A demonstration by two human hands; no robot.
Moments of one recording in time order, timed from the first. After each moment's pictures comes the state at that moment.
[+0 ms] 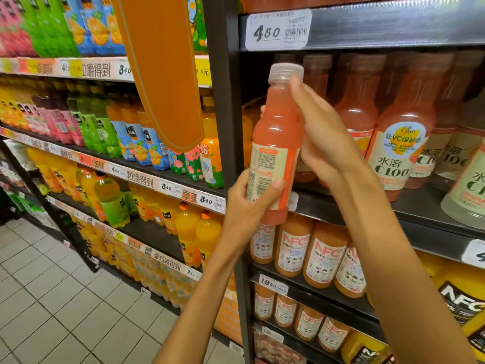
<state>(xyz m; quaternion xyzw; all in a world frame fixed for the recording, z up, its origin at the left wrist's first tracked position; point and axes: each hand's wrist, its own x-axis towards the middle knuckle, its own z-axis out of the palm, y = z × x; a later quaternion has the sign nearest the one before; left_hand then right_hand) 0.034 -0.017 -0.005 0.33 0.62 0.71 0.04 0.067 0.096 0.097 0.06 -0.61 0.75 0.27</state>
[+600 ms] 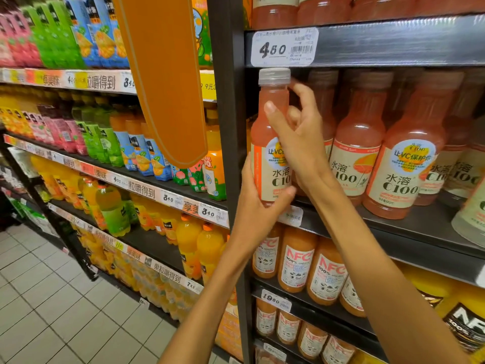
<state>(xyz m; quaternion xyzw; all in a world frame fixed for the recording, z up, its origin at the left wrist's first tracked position) 0.010 0.006 -0.007 0.37 0.65 0.67 -0.04 0.034 0.090 0.090 0.06 -0.69 0.59 0.42</state>
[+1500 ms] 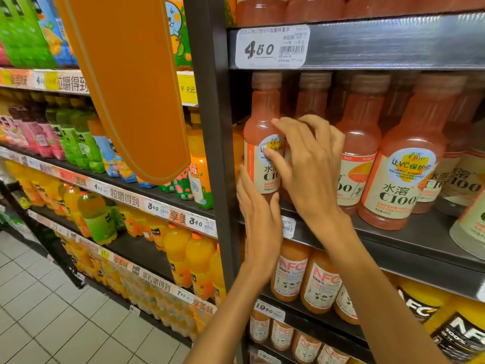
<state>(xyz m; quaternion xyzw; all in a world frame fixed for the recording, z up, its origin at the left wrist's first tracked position) 0.014 0.051 -0.018 0.27 0.75 0.59 -0.17 0.038 0.119 0.055 -0.07 -0.82 0.01 0.57</state>
